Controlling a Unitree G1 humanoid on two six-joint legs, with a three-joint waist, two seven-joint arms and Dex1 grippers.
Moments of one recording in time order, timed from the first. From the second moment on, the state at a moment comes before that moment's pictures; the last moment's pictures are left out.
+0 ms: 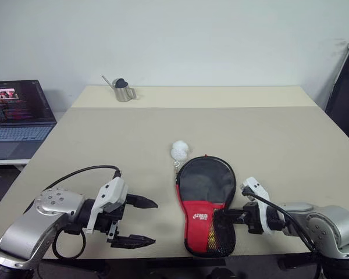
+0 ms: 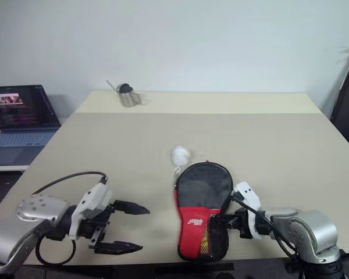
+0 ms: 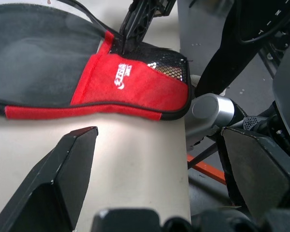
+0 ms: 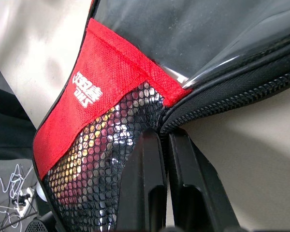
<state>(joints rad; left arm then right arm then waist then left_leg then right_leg) -0.05 0.96 0.08 -0.42 -0.57 0.47 -1.35 -0.24 -0.45 -0.08 -0.55 0.61 1.54 0.60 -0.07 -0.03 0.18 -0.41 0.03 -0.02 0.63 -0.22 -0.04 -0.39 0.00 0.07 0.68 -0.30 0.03</state>
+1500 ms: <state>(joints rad) -0.15 0.77 0.06 -0.37 -0.56 0.50 -1.04 -0.32 -0.57 -0.05 -0.50 0.58 1.05 0.62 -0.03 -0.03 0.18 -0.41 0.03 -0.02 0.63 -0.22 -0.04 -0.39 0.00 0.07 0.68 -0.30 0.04</state>
